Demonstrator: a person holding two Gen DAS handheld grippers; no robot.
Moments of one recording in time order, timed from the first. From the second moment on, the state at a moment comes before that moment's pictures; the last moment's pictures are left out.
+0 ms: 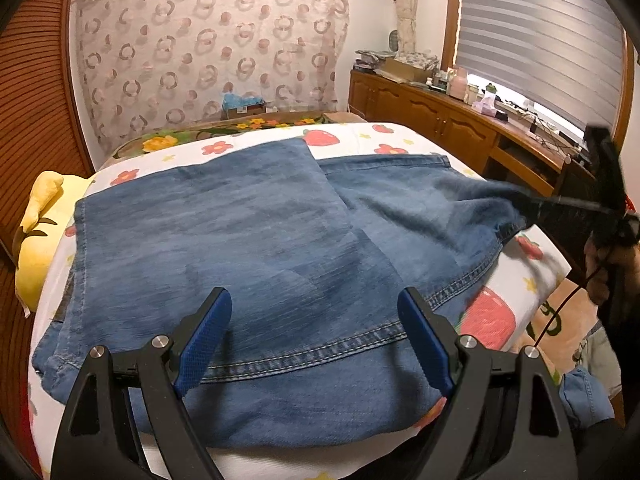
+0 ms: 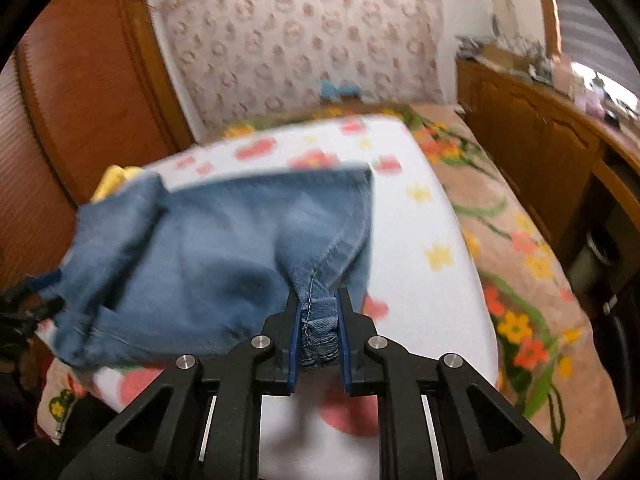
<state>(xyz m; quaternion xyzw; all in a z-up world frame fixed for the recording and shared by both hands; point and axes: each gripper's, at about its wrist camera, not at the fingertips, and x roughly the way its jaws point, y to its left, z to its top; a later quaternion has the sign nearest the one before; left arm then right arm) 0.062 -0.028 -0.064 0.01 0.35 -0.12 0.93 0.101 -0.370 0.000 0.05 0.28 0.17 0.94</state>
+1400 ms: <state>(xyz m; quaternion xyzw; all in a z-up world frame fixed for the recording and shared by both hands) 0.035 0.063 -0.049 -0.04 0.32 -0.07 0.94 0.093 -0.147 0.160 -0.14 0.22 0.34 0.90</state>
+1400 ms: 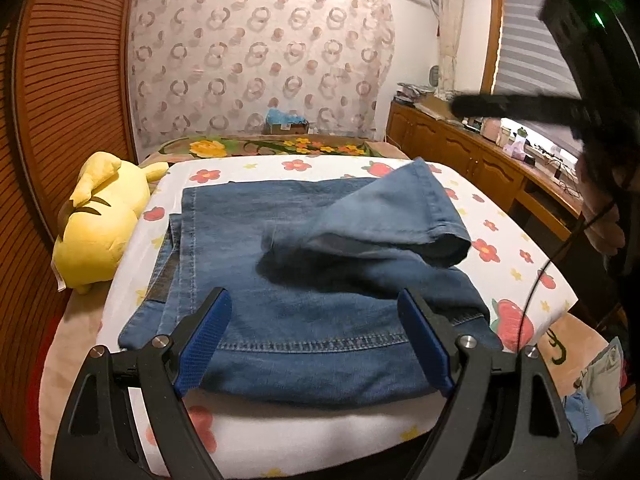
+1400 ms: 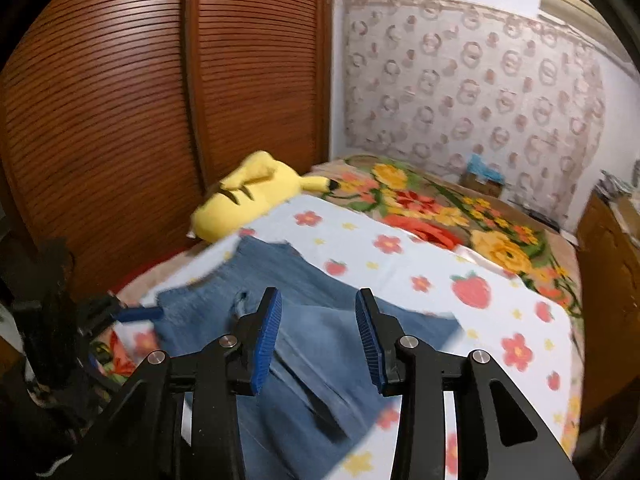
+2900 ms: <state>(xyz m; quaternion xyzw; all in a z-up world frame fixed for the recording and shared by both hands) 0.136 0.064 -0.069 -0.01 0.36 -0.14 0.92 0.103 -0.132 0.174 -0.07 0.23 0.33 0.91</state>
